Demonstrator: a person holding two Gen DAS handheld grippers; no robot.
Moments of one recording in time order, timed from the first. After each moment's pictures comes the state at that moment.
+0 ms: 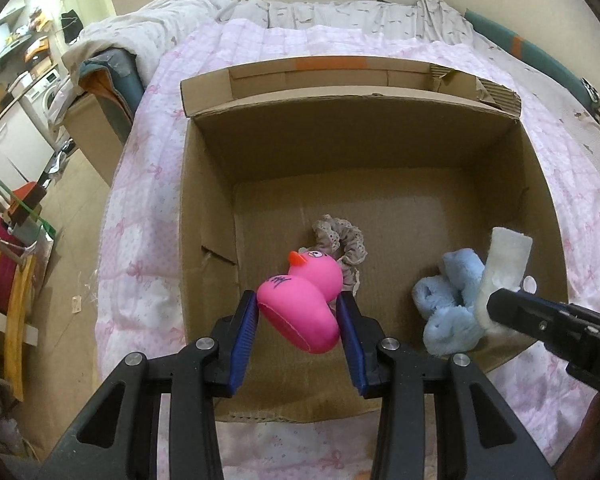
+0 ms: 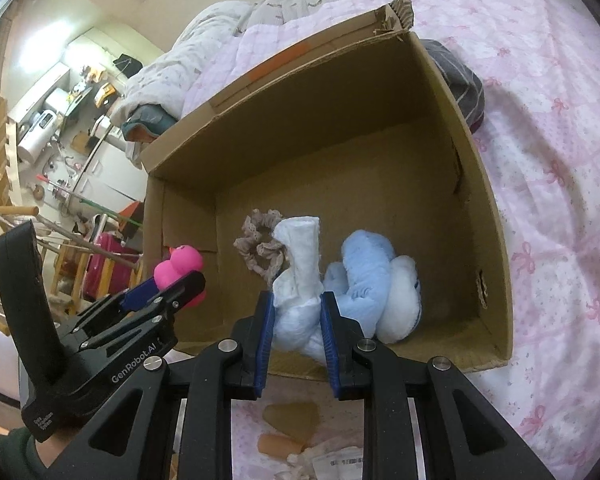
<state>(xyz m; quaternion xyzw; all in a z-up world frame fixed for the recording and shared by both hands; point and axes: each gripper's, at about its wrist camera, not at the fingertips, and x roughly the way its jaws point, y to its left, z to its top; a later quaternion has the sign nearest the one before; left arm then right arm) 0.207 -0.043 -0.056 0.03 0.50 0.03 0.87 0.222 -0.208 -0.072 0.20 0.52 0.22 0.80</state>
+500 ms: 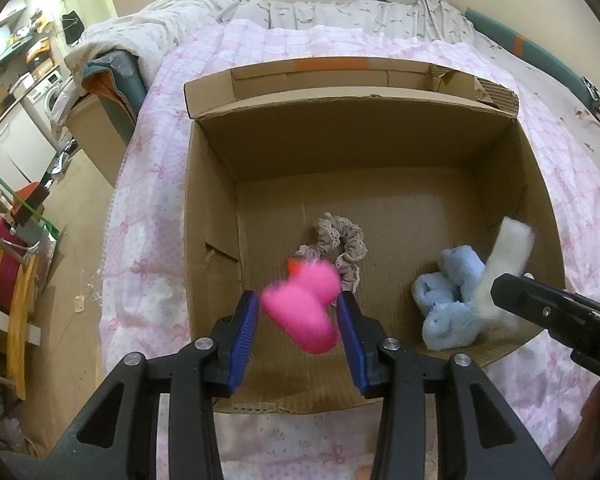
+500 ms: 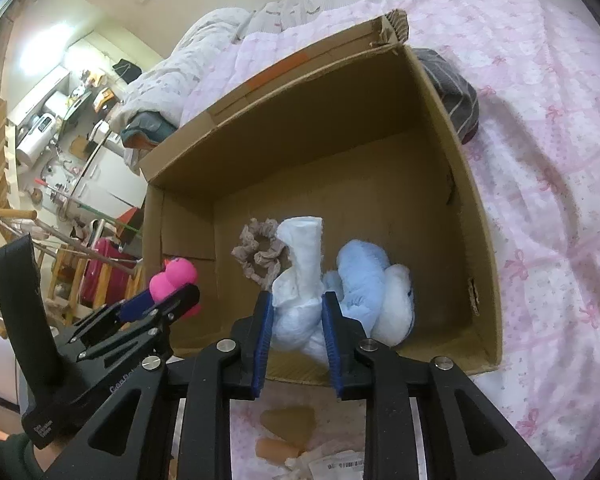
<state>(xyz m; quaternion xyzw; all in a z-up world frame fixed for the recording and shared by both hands) 0.203 -0.046 -0.052 0.03 0.50 0.04 0.87 0.223 -0.210 -0.069 0.20 0.51 0.21 0.81</state>
